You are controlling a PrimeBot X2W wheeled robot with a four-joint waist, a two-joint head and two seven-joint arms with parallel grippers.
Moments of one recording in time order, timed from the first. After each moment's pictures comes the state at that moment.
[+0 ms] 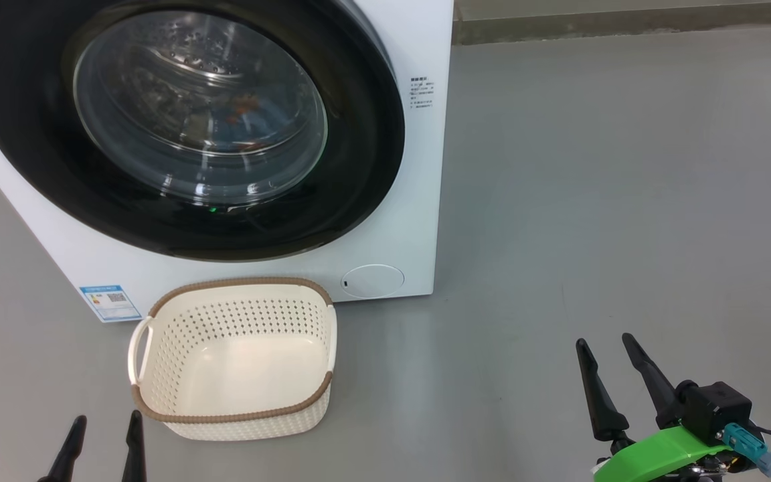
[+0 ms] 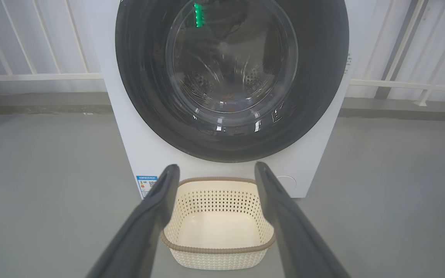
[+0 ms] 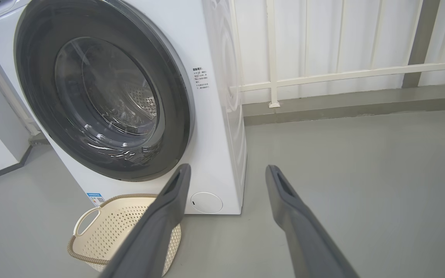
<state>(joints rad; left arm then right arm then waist) 0.13 0.10 0.10 0.13 -0.21 -0.13 -0.26 -0.06 -0.05 0.00 0.24 0.22 0.14 -0.26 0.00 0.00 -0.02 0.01</state>
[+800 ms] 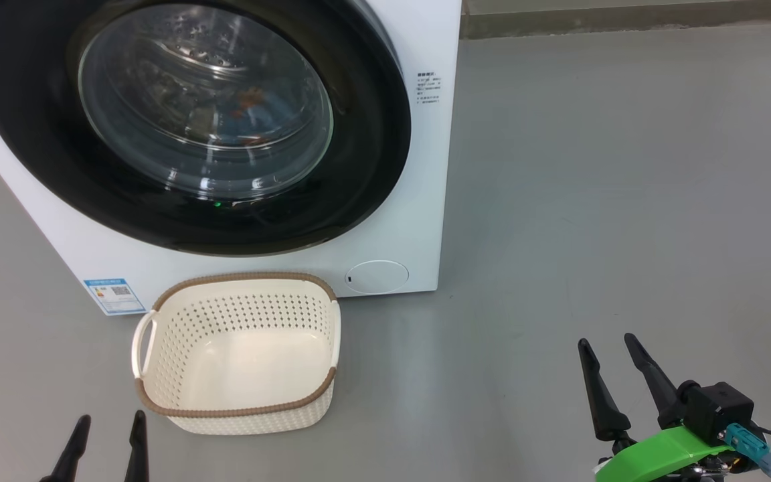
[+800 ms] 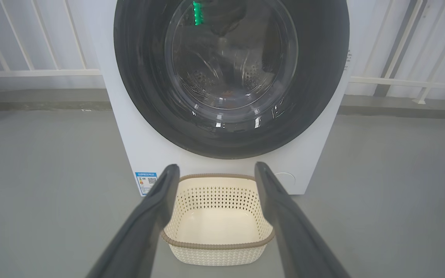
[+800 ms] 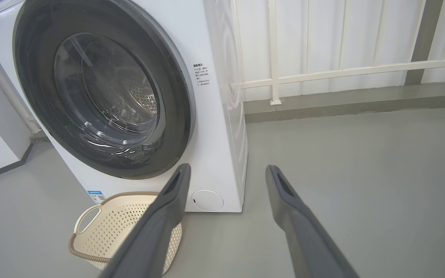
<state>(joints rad) 0.13 0.11 0.08 0.13 -0.22 -0.13 -0.26 -0.06 -0.05 0.00 0.24 0.22 0.14 -0.26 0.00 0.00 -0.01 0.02</state>
